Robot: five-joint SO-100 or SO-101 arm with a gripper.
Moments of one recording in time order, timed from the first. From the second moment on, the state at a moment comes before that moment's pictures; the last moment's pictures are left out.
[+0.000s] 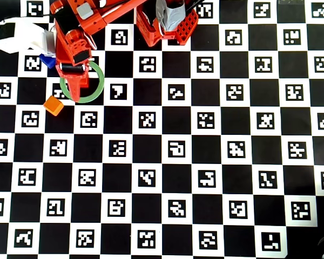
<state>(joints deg) 65.6 103.5 109.7 76.6 -62.4</state>
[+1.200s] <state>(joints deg) 78.9 89.4 89.0 86.2 -70.6</state>
